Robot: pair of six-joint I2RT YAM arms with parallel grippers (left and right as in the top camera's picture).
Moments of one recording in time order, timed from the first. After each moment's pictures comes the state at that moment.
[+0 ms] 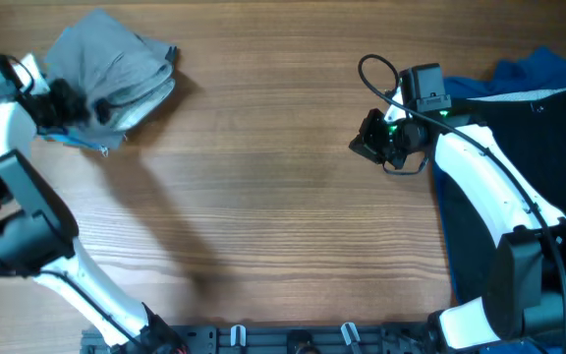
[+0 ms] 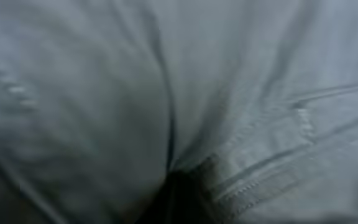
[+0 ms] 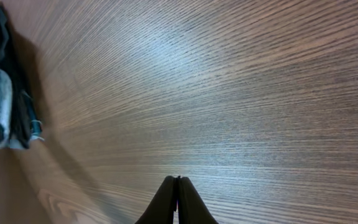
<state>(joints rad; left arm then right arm) 0.50 2.14 1.55 -0.45 0.36 -0.16 0.17 1.67 1.15 -0.68 -0.47 0.69</state>
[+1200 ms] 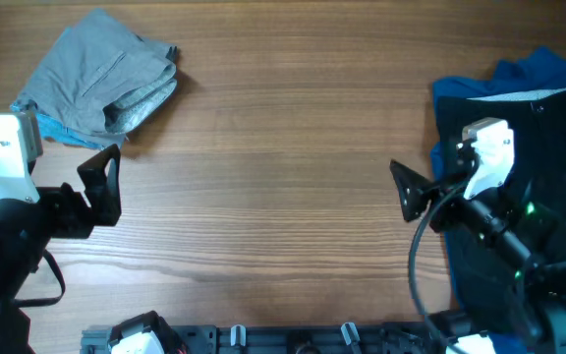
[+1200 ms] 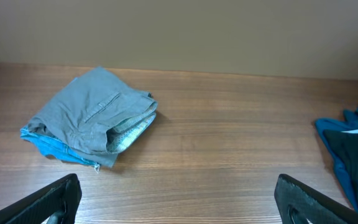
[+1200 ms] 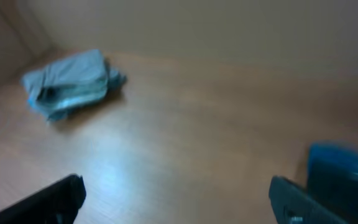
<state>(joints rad) 0.36 0.96 1.71 -1.30 0.44 0.11 0.17 0.71 1.04 -0.73 -0.26 0.00</state>
